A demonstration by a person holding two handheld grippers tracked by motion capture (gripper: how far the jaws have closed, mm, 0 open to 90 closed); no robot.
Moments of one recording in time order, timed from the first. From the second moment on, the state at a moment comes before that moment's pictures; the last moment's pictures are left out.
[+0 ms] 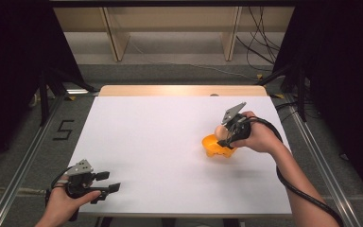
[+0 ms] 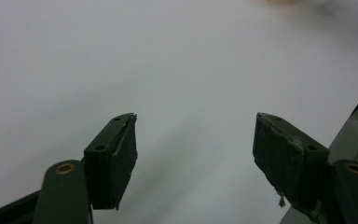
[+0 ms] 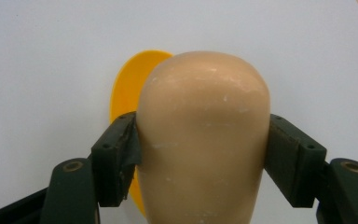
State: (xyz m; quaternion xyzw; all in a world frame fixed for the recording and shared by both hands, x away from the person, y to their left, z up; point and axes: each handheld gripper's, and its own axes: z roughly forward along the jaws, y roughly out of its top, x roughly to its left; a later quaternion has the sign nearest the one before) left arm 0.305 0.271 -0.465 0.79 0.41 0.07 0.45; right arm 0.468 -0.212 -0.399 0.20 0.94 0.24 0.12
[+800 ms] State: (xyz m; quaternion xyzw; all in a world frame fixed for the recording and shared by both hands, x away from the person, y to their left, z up) left arm 0.306 0.272 -0.465 0.80 0.41 0.07 0.44; right arm 0.473 -0.212 -0.409 0.20 0.94 0.25 0.11
